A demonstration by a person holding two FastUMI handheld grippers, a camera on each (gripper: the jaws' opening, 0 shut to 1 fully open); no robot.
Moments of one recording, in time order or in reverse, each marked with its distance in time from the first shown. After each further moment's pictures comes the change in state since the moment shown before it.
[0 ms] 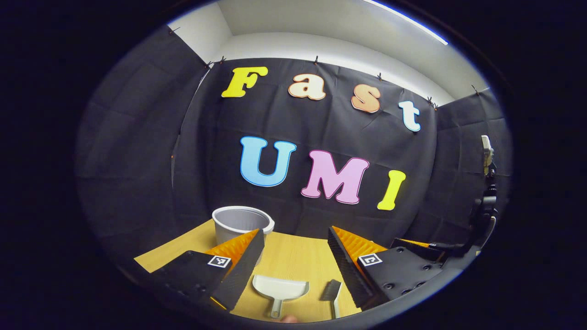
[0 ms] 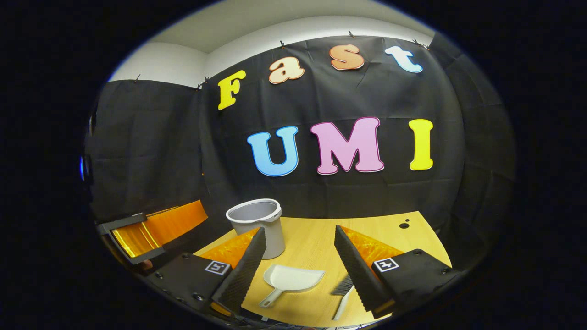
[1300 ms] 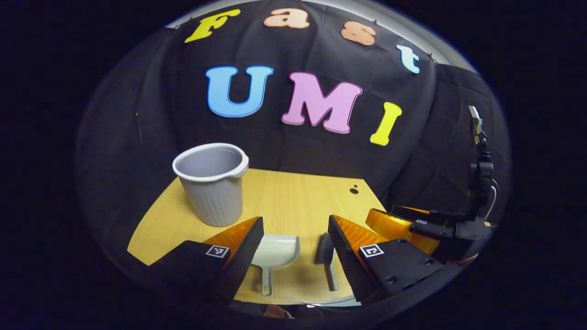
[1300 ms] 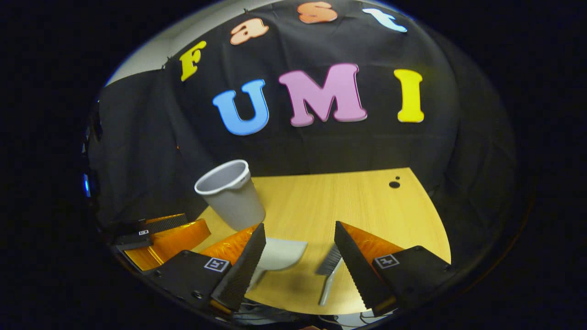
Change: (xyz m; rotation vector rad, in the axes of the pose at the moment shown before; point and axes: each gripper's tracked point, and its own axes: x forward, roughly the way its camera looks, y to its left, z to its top) left arm 0.053 -0.014 -0.011 0.075 0.411 -0.126; right arm 0.002 -0.018 -0.012 0.084 0.249 -0.120
